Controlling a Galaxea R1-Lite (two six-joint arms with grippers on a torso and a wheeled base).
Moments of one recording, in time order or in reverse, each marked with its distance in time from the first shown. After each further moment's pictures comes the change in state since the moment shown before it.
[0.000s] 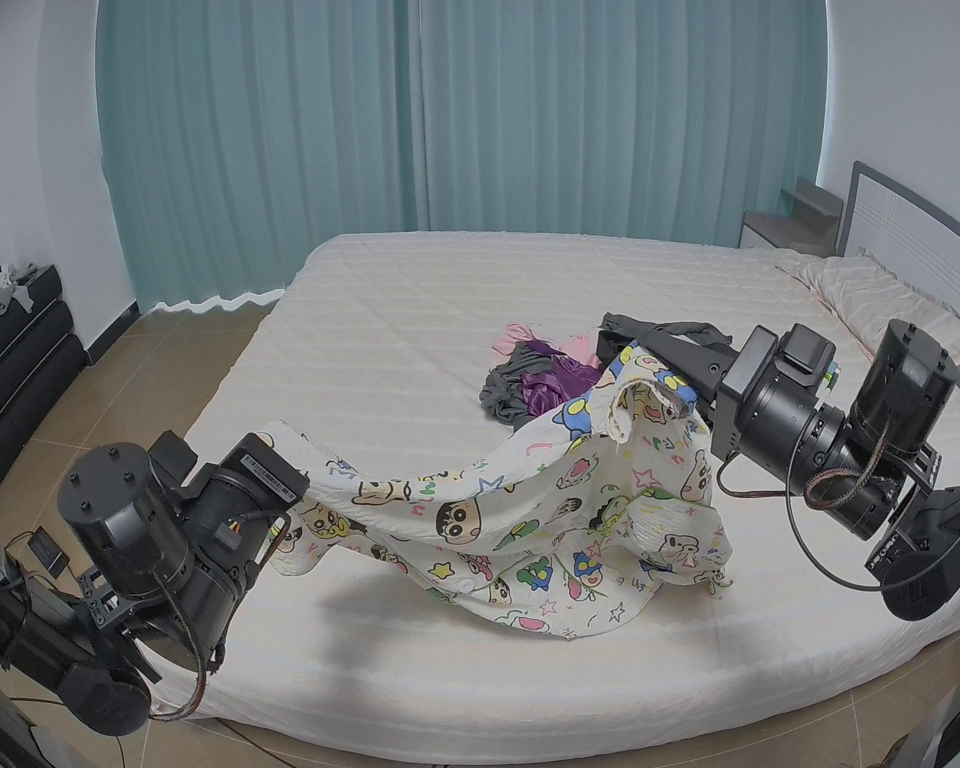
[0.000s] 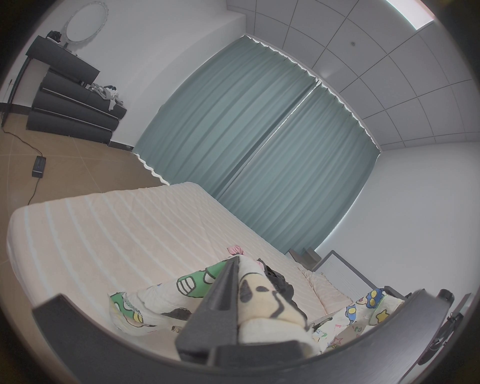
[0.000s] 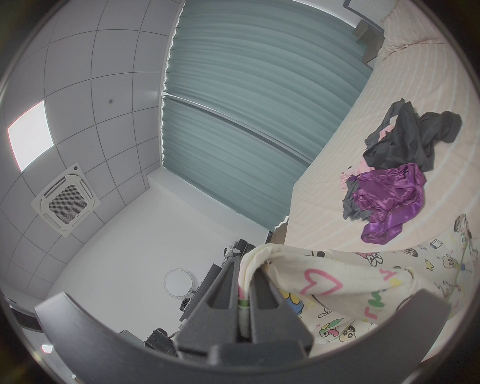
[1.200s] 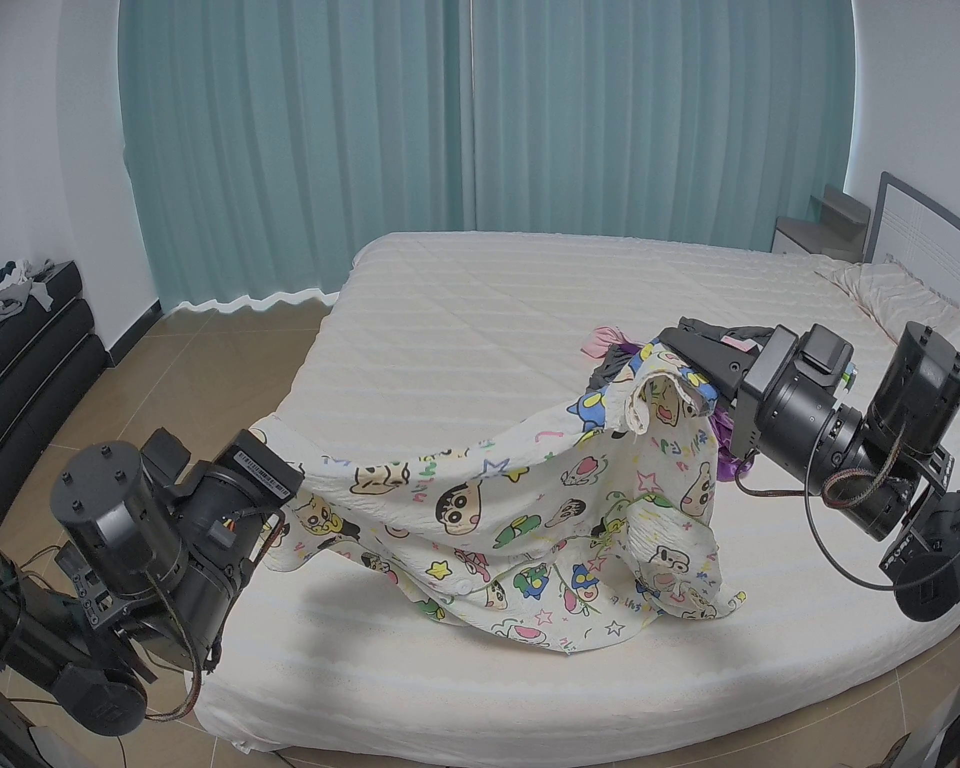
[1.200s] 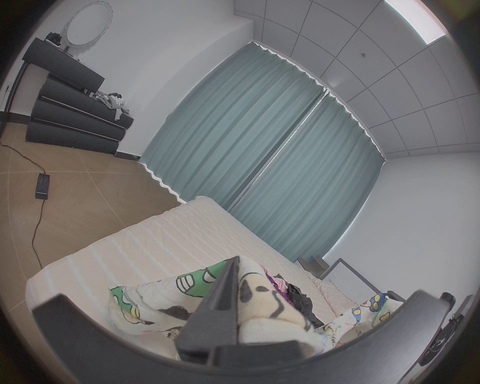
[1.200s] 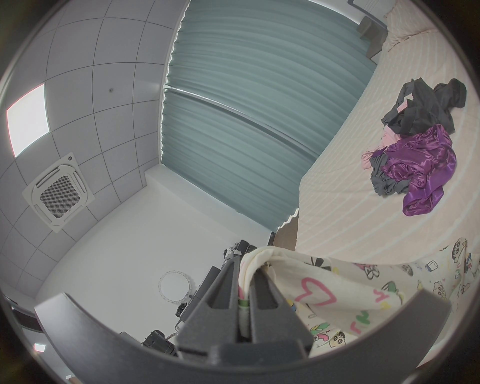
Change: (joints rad) left arm -0.002 -0.014 0.001 0.000 0.021 0.013; right arm -0.022 -0.035 0.031 -0.001 -0.004 -0.008
